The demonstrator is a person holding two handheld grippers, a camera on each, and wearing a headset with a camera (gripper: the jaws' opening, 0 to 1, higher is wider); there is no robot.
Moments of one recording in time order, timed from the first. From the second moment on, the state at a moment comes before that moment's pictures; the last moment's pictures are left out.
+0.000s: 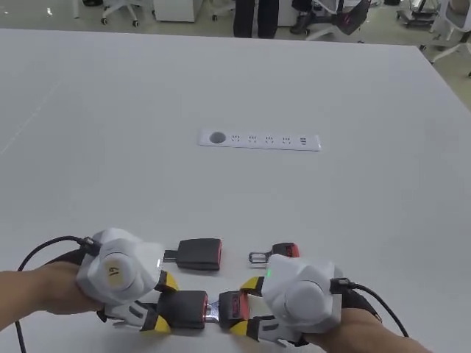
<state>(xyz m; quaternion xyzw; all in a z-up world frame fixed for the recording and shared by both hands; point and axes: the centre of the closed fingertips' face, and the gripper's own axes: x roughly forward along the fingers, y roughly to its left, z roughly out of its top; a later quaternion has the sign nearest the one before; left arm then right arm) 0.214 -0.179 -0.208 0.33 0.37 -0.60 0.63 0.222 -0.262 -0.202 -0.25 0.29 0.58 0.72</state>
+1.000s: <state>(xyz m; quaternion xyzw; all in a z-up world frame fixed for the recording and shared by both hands) 0.214 -0.178 -0.208 0.33 0.37 -0.59 0.64 0.211 -0.254 -0.197 -0.26 0.29 0.58 0.72</state>
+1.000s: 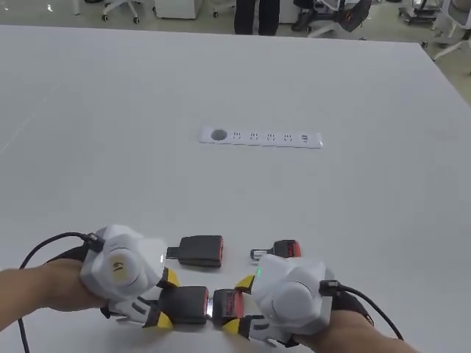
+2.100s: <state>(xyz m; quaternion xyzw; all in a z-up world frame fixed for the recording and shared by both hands) 0.214 -0.176 -0.210 0.34 0.38 -0.59 0.62 0.216 -0.257 -0.202 -0.28 0.27 0.59 0.70</state>
